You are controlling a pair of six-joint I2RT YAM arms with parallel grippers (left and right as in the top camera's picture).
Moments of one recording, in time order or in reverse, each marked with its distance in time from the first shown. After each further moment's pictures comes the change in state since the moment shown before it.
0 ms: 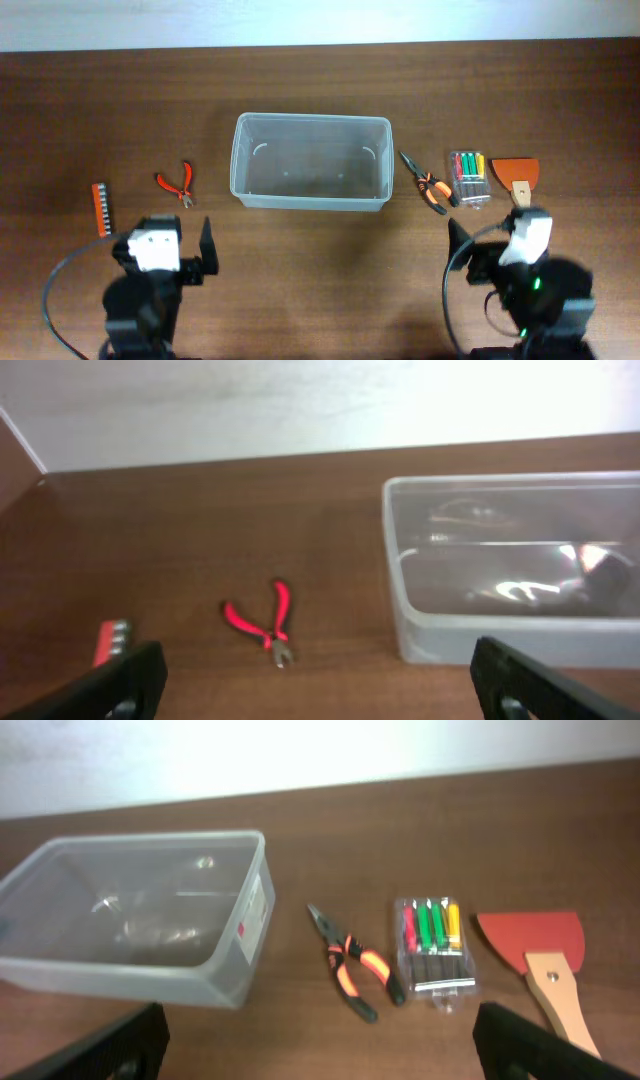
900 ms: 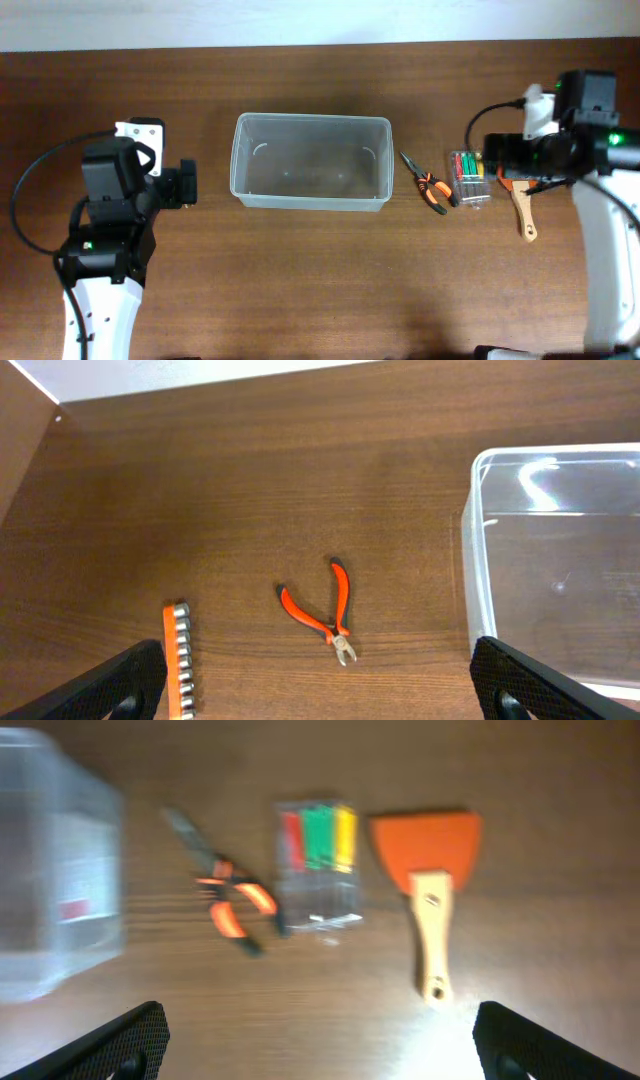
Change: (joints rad) left arm 0.048 0.722 0.584 -0.227 -0.080 0.079; right arm -0.174 1.054 0.912 -0.571 0.108 -0.184
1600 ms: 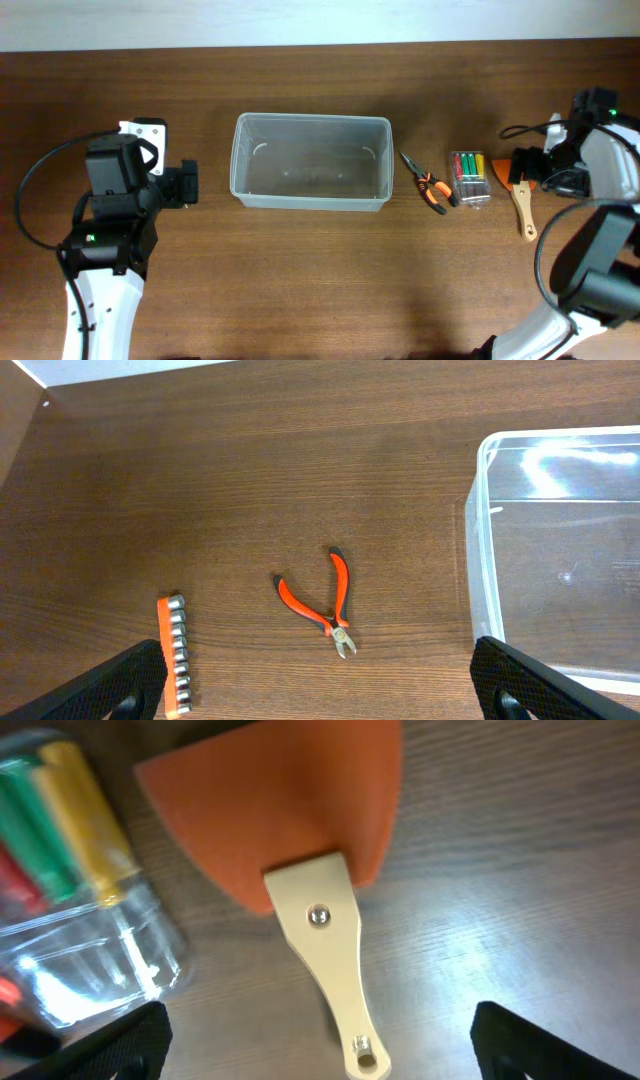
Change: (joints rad) left arm 0.000 0.029 0.000 -0.005 -0.003 0.000; right arm -0.224 0.467 0.002 0.134 0.044 -0.039
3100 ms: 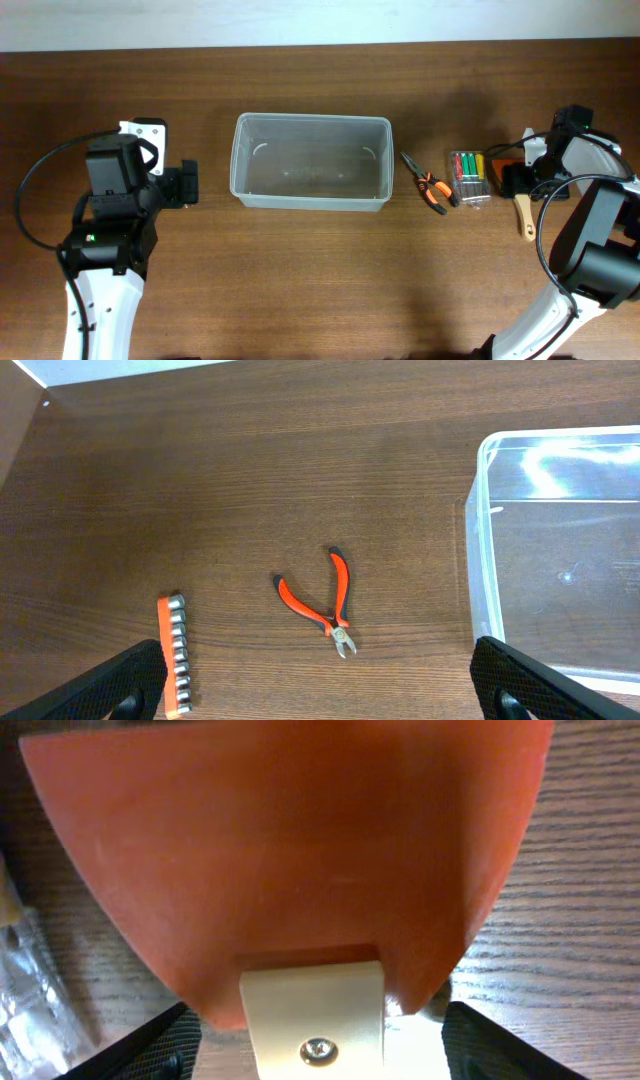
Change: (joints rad) left arm 0.000 0.000 0.000 0.000 0.000 0.000; right arm 0.000 0.101 -0.103 0.217 0.000 -0.205
